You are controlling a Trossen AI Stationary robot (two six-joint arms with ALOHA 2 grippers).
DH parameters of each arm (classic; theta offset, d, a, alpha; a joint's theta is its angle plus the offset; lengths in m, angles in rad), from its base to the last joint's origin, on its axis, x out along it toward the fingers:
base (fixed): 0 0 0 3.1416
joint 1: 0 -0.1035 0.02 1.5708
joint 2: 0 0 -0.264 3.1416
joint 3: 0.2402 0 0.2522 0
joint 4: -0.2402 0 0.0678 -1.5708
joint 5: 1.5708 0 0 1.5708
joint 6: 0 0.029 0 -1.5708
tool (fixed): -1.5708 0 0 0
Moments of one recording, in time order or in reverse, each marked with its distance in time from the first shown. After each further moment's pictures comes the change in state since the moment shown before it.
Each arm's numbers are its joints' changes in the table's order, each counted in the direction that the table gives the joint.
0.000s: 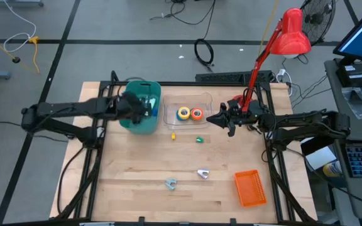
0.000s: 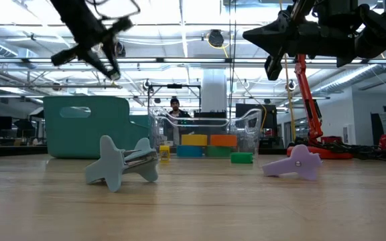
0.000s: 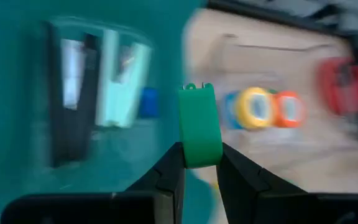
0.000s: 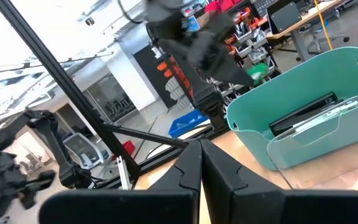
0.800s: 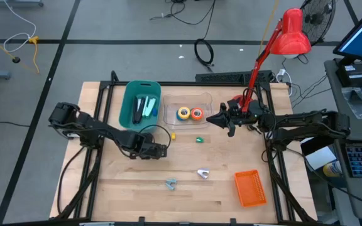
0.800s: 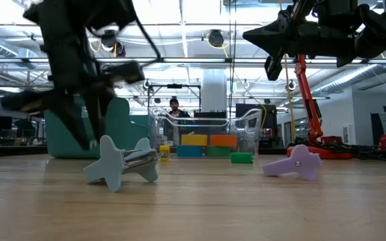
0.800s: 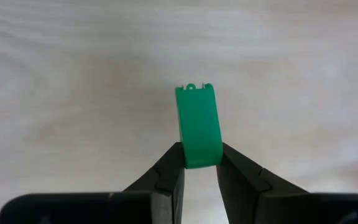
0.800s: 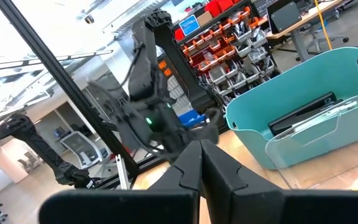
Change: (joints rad) left arm 0.434 0.460 -0.070 0.241 -0.284 -0.535; right arm 0.000 0.000 0.000 -0.007 0.003 -0.011
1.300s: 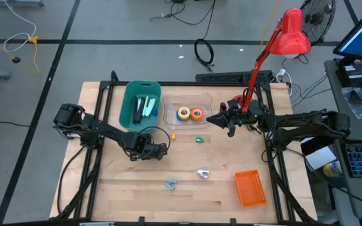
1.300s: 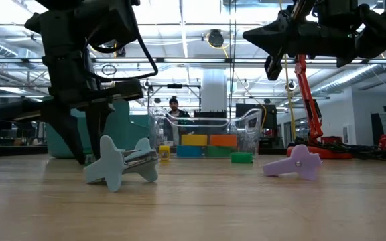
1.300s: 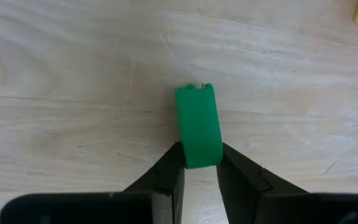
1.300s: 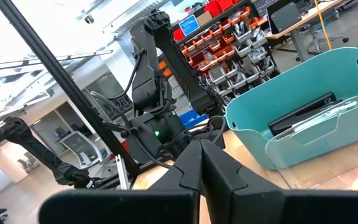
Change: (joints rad) left arm -0.014 0.071 -0.011 0.001 0.014 -0.134; right arm 0.000 0.000 0.000 0.000 -0.001 0.000
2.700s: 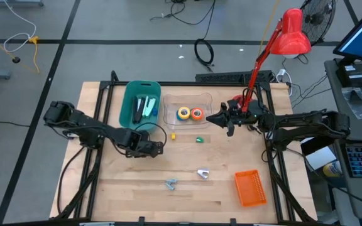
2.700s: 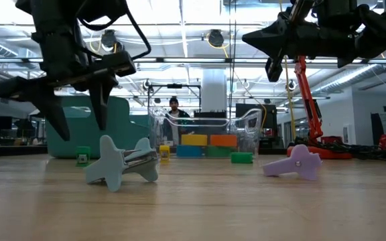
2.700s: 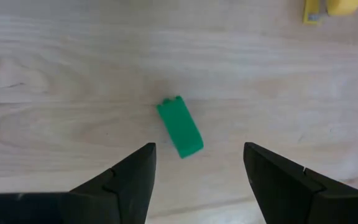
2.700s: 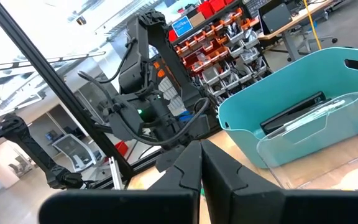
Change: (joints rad) left arm 0.008 -0.140 0.001 -0.094 0.008 0.084; right arm 0.000 0.000 -0.001 -0.014 -0.029 -0.002
